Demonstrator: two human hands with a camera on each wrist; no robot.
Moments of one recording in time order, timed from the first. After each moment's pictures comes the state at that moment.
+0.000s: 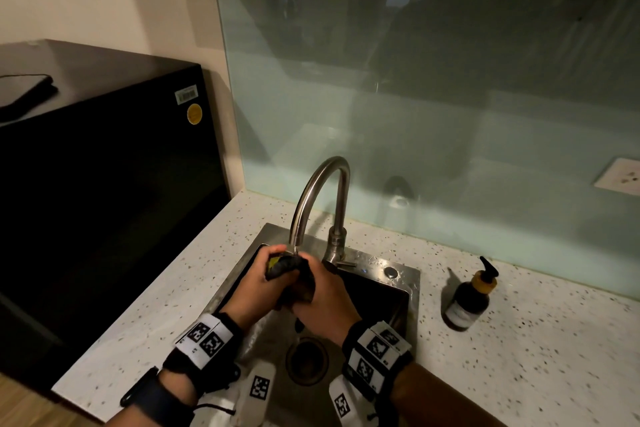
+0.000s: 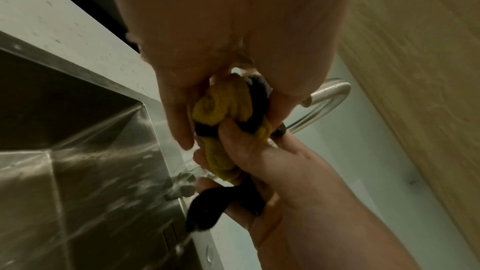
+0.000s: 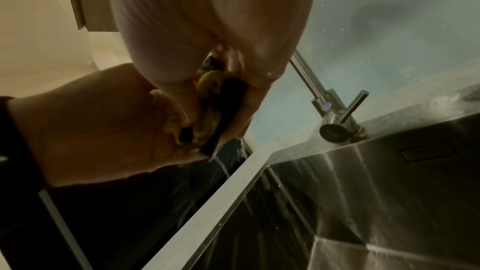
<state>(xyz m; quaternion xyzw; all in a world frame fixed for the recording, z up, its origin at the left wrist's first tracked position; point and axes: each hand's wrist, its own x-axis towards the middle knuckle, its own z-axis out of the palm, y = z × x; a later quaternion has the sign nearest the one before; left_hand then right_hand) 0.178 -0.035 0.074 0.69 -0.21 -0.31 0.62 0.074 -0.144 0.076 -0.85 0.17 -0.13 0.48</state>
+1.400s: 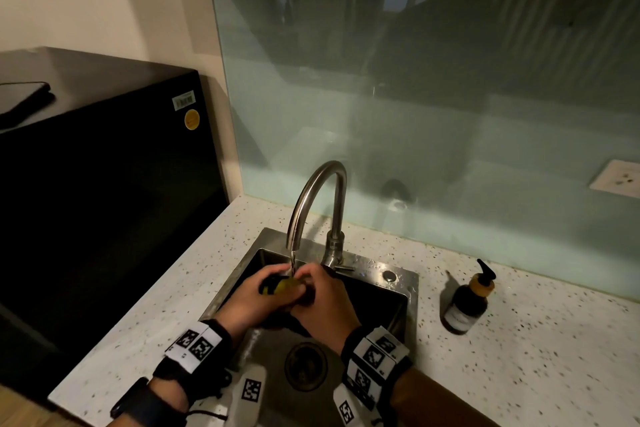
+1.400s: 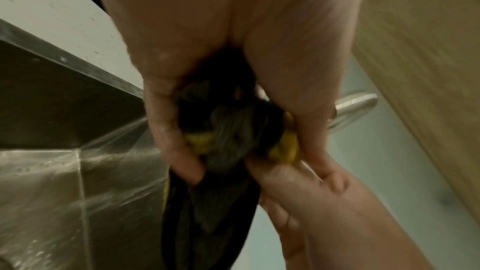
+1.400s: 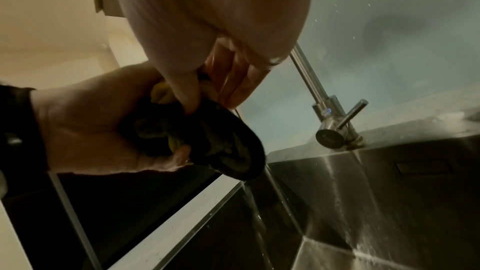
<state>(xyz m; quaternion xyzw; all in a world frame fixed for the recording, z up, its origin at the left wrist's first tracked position) 0.181 -0.022 0.076 0.72 -0.22 -0.37 0.54 0.074 -0.147 0.061 -0.86 0.16 -0.20 0.44</state>
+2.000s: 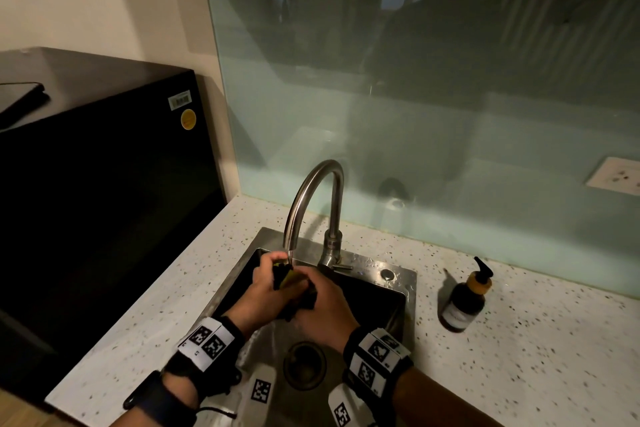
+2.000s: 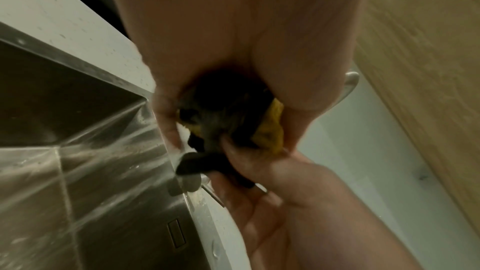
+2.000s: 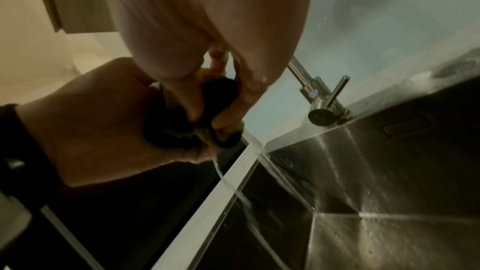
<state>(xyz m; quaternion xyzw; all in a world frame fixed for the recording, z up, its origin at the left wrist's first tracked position) 0.176 -0.046 0.069 0.71 -0.23 -0.34 0.57 0.070 -0.148 0.060 -0.81 0.20 -0.13 0.54</state>
